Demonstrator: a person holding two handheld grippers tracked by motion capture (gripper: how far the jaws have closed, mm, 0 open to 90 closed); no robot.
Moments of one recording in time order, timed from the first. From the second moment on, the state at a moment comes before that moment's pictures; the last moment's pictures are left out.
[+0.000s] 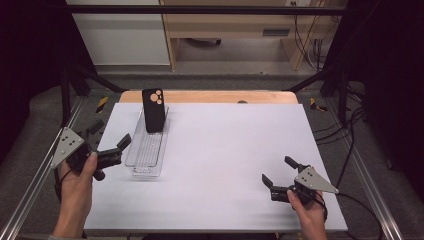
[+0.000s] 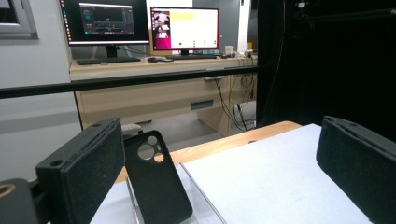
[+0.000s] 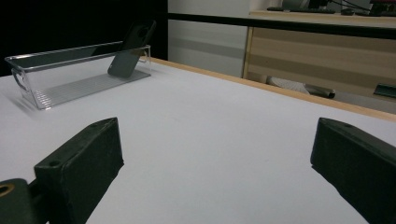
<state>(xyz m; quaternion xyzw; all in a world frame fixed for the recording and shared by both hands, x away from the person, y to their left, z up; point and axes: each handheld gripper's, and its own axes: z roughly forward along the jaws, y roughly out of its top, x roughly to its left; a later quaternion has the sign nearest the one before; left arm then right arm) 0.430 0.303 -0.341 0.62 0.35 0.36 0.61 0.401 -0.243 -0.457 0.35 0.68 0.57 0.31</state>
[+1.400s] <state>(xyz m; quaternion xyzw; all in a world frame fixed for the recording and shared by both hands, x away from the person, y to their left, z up) 0.412 0.312 -0.377 0.61 0.34 0.36 0.62 0.401 -0.244 -0.457 0.35 0.68 0.57 0.31</state>
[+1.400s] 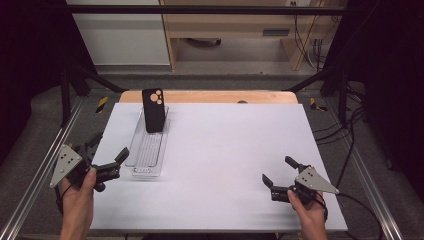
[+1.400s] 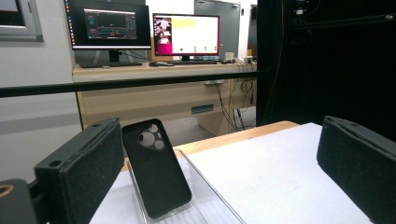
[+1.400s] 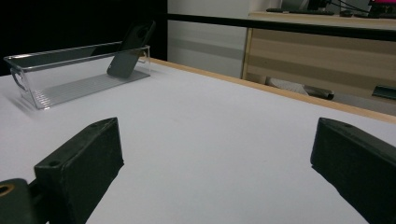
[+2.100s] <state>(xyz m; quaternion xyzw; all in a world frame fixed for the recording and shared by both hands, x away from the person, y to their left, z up) 0.408 0.309 -0.397 0.62 0.34 0.36 0.62 0.401 -0.244 -0.457 0.35 0.68 0.57 0.31</state>
